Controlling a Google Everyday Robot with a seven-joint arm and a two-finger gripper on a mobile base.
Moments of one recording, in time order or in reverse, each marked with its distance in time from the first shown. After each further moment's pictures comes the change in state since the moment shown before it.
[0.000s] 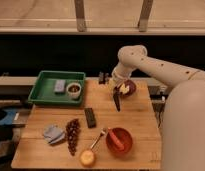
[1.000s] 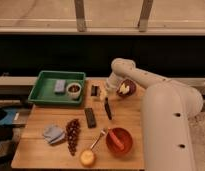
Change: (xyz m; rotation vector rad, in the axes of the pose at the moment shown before) arm 0.005 0.028 0.106 -0.226 0.122 -0.011
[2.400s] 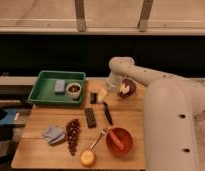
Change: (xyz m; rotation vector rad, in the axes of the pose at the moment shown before) arm 0.011 -0.003 -0.045 0.144 -0.006 0.036
